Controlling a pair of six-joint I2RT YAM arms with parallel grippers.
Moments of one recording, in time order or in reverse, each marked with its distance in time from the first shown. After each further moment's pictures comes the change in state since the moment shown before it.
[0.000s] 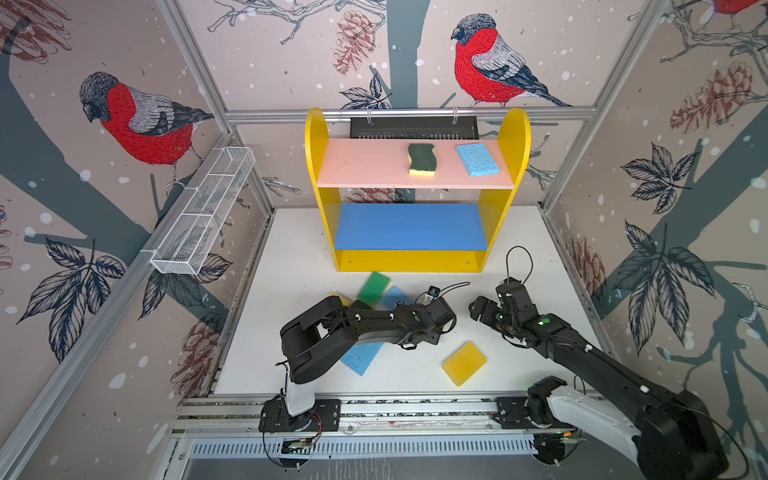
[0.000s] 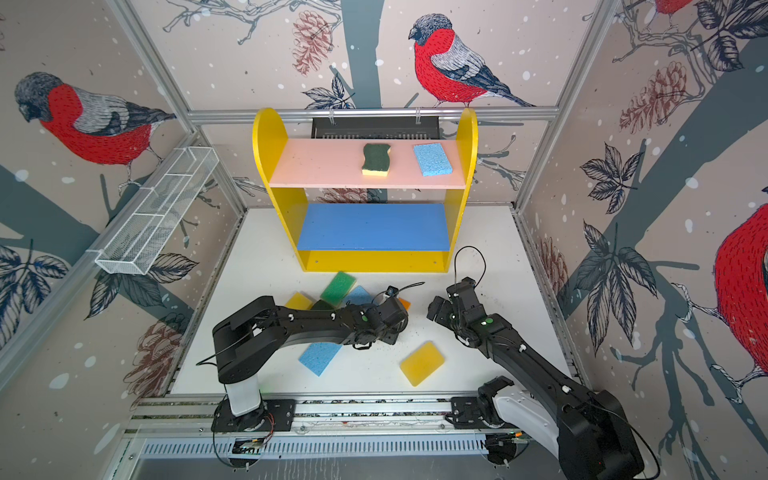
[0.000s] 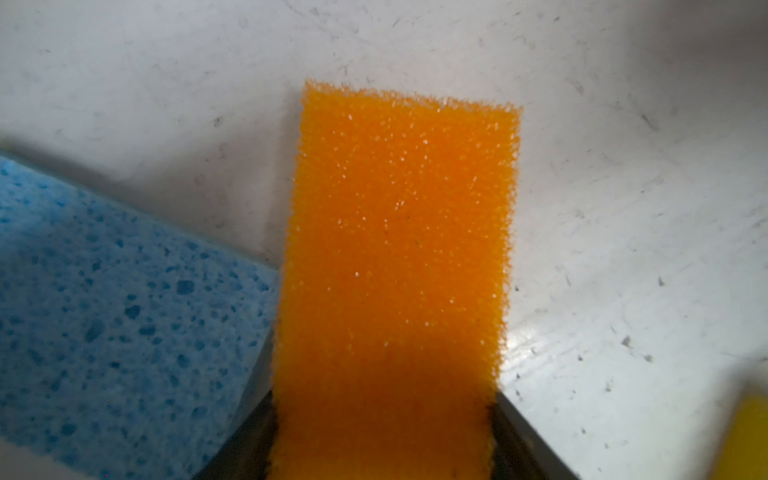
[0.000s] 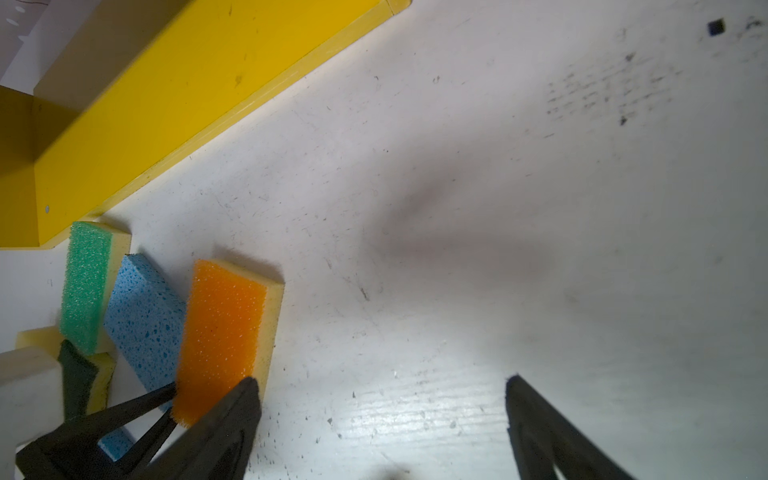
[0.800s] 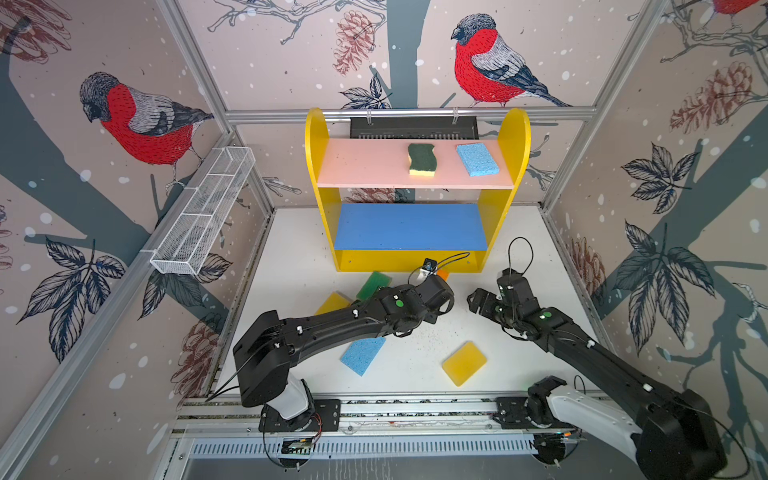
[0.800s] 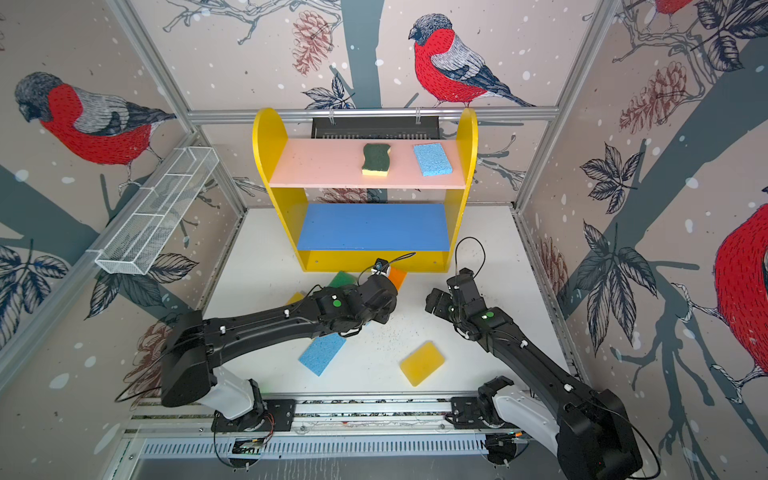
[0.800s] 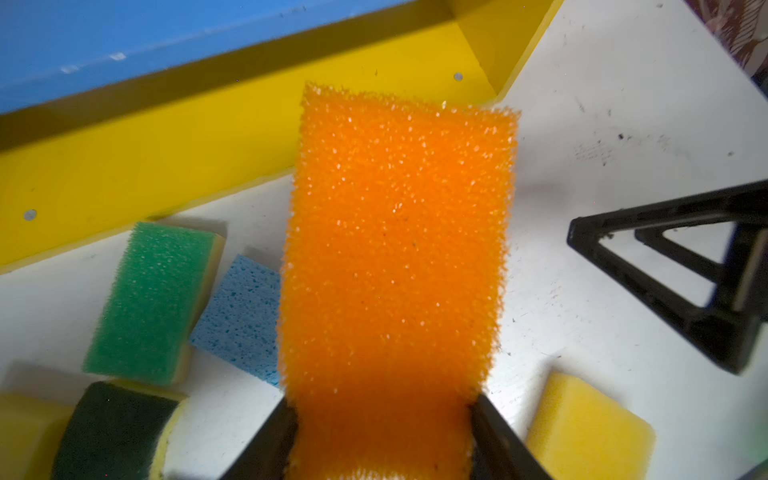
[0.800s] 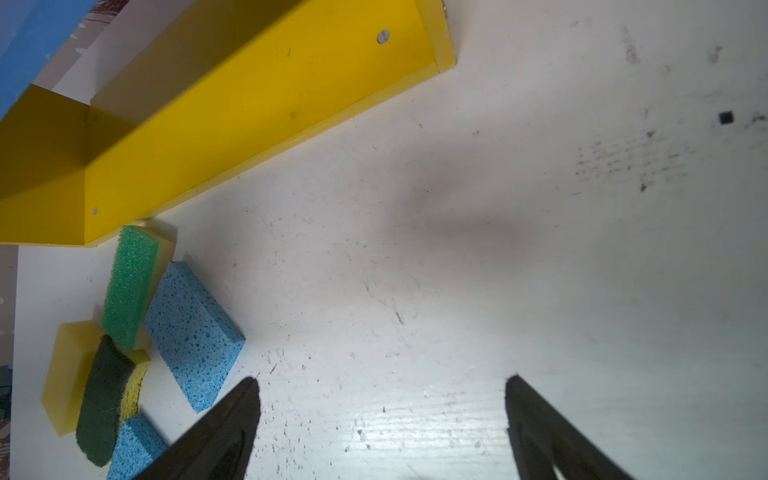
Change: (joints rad) left arm 0.014 -0.308 0.176 -0.276 -0.147 0.035; right arm -0.004 0.014 0.086 -0.010 -0.003 -0.056
